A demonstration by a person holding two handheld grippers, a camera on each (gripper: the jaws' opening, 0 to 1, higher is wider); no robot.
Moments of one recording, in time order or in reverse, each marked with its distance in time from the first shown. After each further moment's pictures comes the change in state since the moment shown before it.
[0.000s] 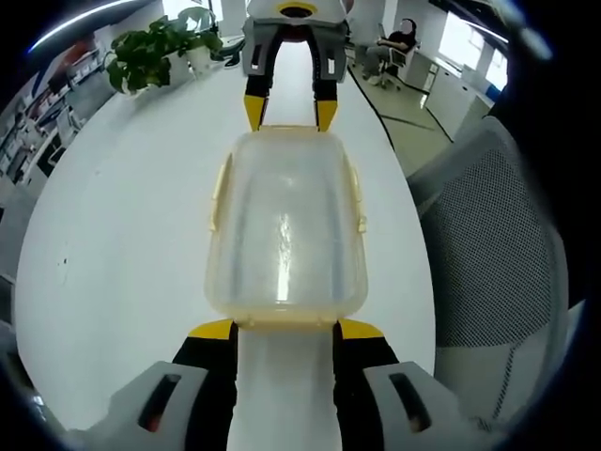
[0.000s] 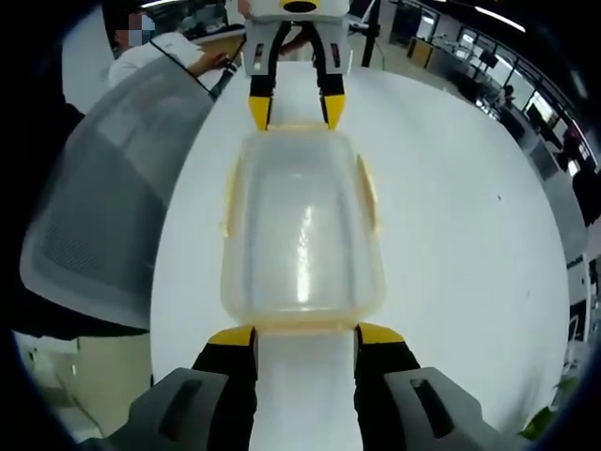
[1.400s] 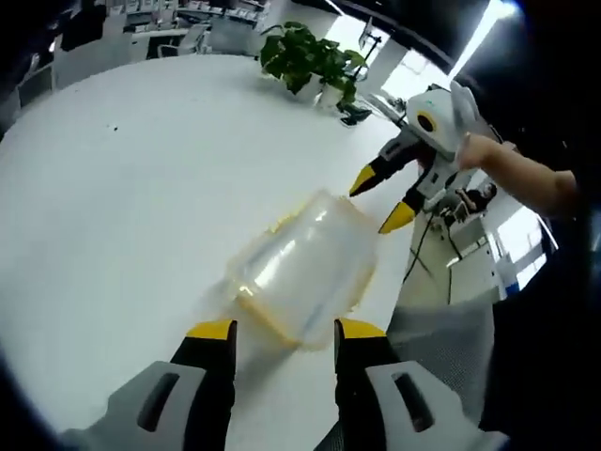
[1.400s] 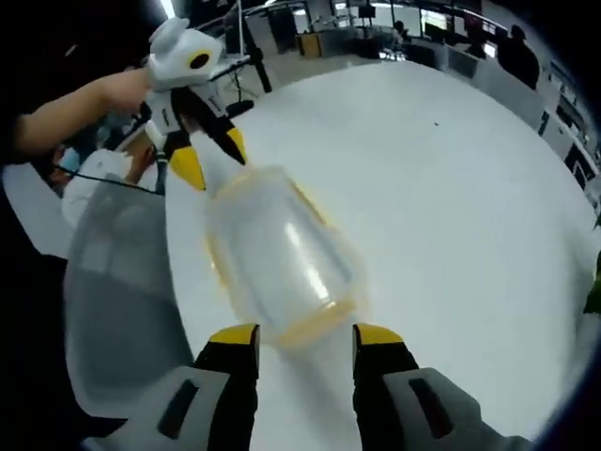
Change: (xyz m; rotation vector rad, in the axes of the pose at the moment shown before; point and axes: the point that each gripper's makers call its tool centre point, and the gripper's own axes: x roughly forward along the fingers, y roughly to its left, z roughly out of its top) left arm -0.028 0.004 0.008 -0.835 -0.270 -0.025; right arm -0.020 0.001 0.008 0.584 -0.150 -0.027
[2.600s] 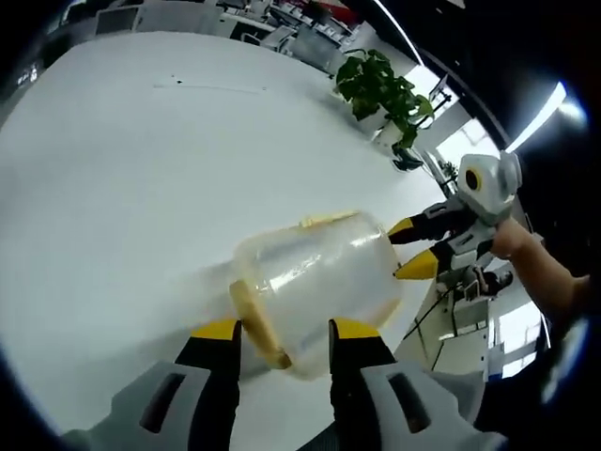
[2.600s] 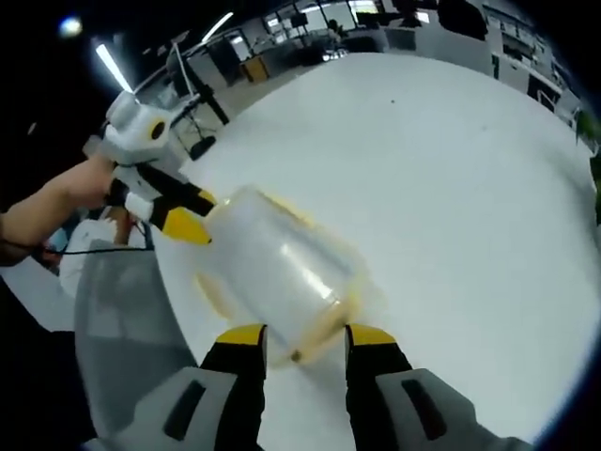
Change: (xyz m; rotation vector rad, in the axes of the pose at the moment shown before) left arm 0.027 0.002 -0.008 -0.287 -0.089 0.094; right arm 0.013 0.001 0.001 0.269 -0.089 -0.014
